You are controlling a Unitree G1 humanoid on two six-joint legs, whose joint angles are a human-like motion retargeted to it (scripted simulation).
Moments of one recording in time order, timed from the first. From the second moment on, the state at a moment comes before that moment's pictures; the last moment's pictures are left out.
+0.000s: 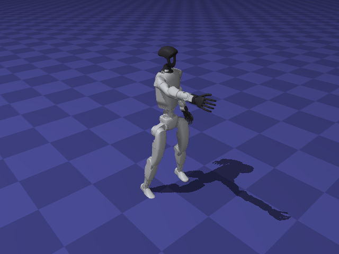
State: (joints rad) left arm 0.23 0.38 -0.24 1.10 -0.17 0.04 0.15; right arm -1.24 -0.74 0.54 1.21 0.50 0.06 -0.20; waist 0.37 -0.04 0.00; left_leg 0.13 0.07 -0.14 0.06 -0.22 -0.14; right_leg 0.12 -0.18 -0.06 0.12 -0.14 0.21
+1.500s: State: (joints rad) left arm 0.25 0.34 -0.23 1.07 -0.17 0.05 0.17; right arm -0.96 -0.69 0.37 0.93 0.65 0.00 -0.15; waist 0.30 -0.03 0.03; left_leg 0.17 0.07 -0.13 0.06 -0.22 -0.14; right_leg 0.15 -0.18 -0.04 0.11 -0.13 0.20
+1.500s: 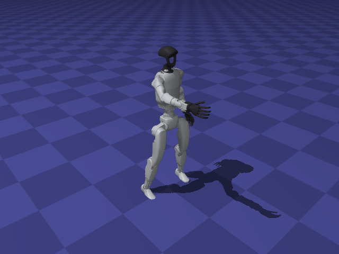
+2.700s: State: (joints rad) left arm 0.35 0.32 -0.20 1.02 -0.09 0.06 0.25; right arm 0.23 -0.73 0.03 -0.58 0.19 -0.14 -0.26; waist 0.05 -0.02 0.07; left_leg 0.16 0.09 -0.03 0.07 -0.22 -0.10; right_leg 0.08 -0.15 0.07 0.11 -0.11 0.21
